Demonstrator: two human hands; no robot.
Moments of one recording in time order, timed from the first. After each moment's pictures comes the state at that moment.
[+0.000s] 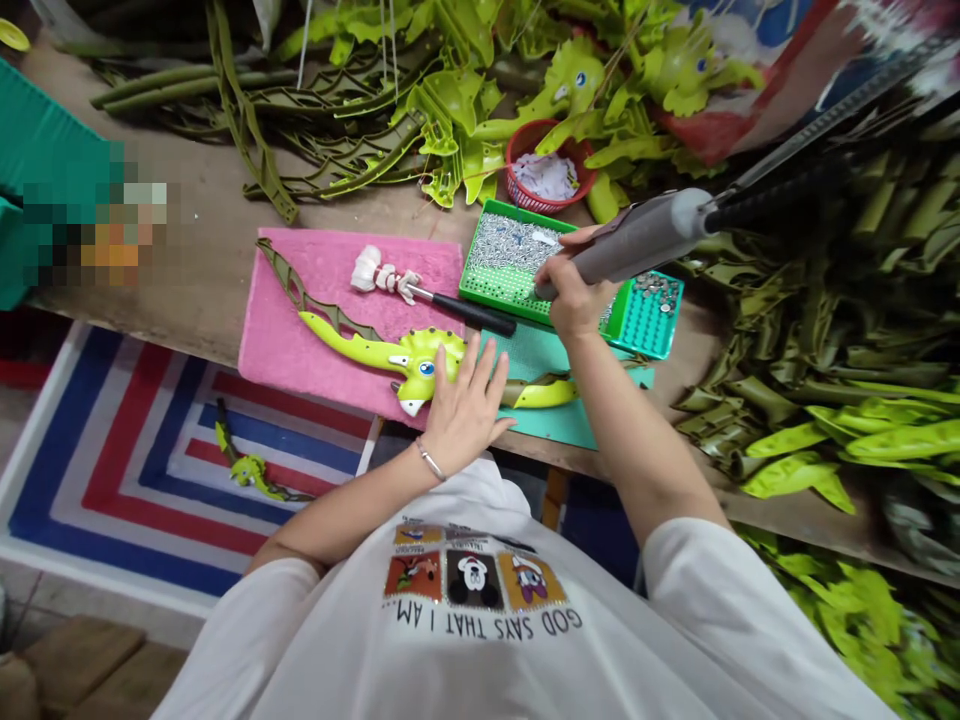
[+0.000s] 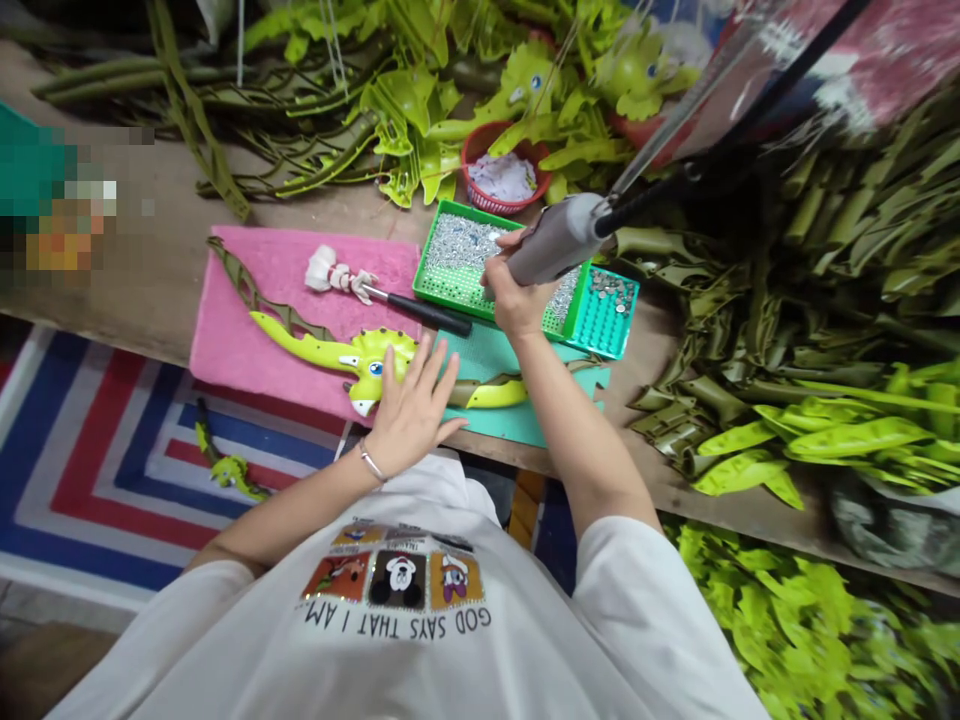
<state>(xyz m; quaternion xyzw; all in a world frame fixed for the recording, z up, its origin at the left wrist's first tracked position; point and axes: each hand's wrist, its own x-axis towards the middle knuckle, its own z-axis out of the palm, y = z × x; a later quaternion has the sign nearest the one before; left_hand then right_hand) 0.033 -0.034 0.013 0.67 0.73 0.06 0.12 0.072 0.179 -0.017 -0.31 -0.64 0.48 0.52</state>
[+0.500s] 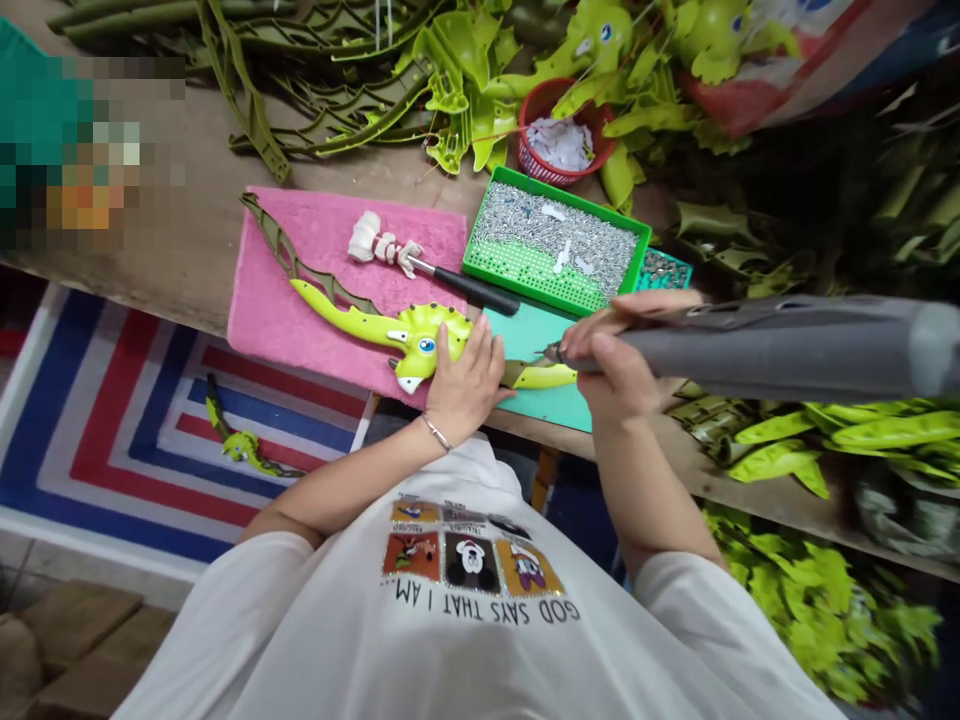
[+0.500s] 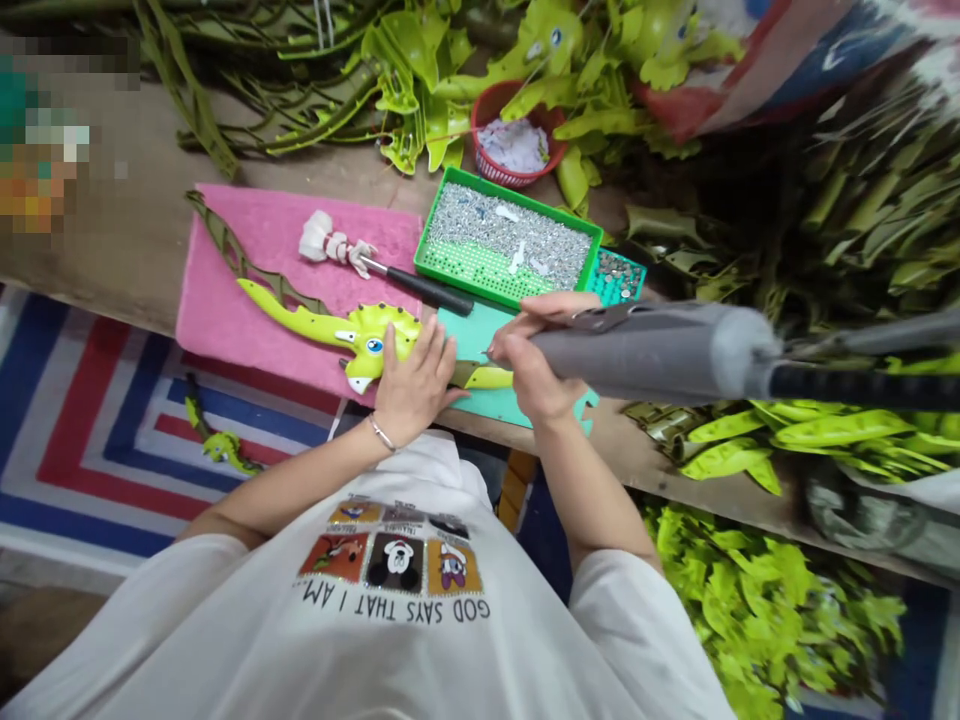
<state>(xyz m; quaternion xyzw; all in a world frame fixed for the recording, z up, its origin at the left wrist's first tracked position) 0.042 -0.028 -0.010 0.67 0.74 0.05 0.10 0.135 0.099 0.042 -0.18 -0.62 0.55 0.54</state>
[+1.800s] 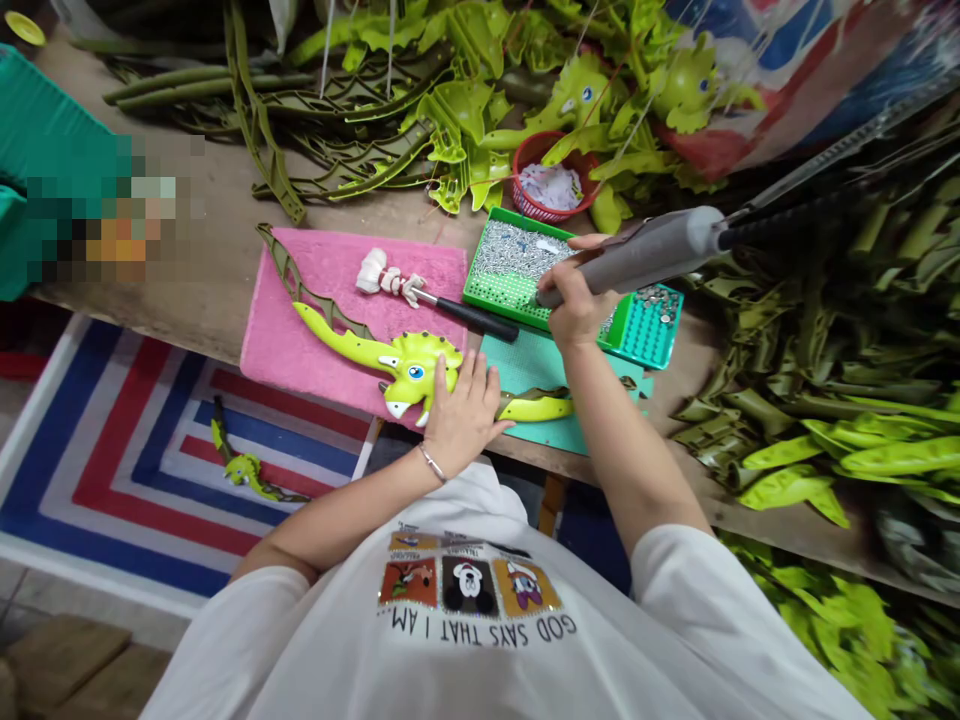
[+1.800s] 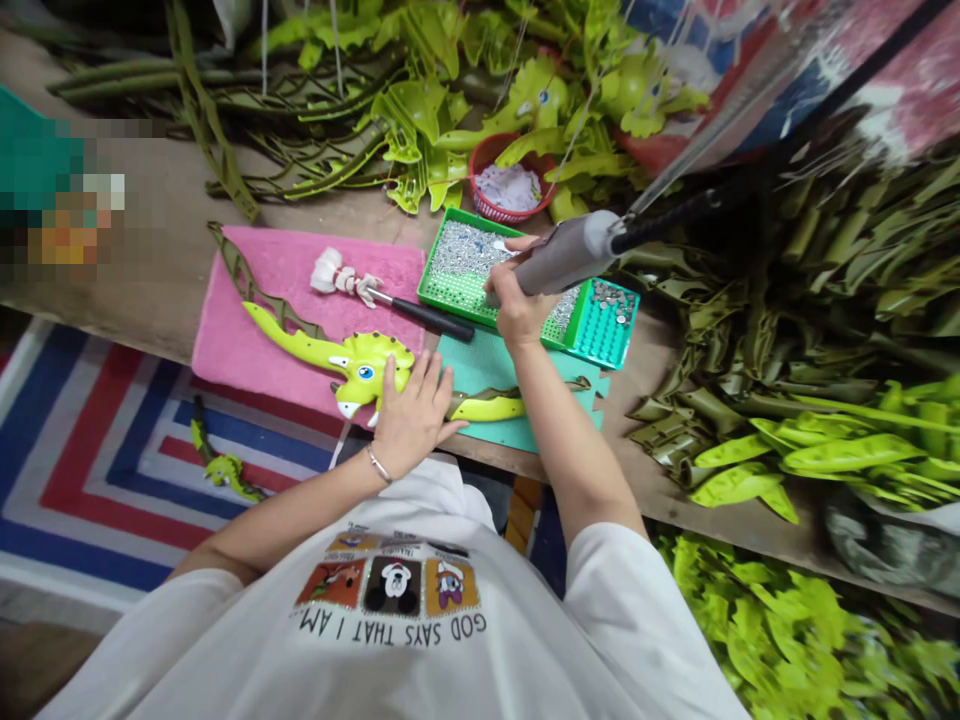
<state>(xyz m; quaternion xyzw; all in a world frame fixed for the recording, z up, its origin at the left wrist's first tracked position) 0.039 -0.037 -0.006 0.66 0.74 0.05 0.10 0.069 0.173 -0.013 -0.32 -0.61 0.48 0.54</state>
